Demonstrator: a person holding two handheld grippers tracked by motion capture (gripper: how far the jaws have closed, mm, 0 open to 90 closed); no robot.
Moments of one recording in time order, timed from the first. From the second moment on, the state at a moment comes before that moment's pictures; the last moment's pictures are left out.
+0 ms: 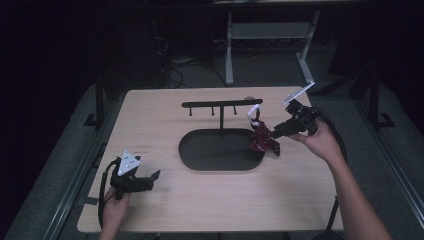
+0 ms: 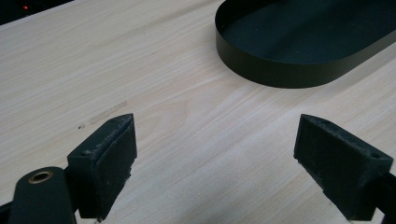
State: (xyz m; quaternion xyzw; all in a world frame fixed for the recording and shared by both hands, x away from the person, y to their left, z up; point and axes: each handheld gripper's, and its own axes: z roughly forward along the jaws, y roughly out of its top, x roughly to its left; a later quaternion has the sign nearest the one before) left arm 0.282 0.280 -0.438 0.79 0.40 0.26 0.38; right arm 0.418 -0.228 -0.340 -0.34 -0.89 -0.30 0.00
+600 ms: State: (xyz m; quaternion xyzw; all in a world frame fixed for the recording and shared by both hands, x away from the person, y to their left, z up) left arm 0.282 0.280 -0.437 0.79 0.40 0.26 0.38; right arm 0.410 -0.234 -0.363 -0.34 -0.89 -0.30 0.01
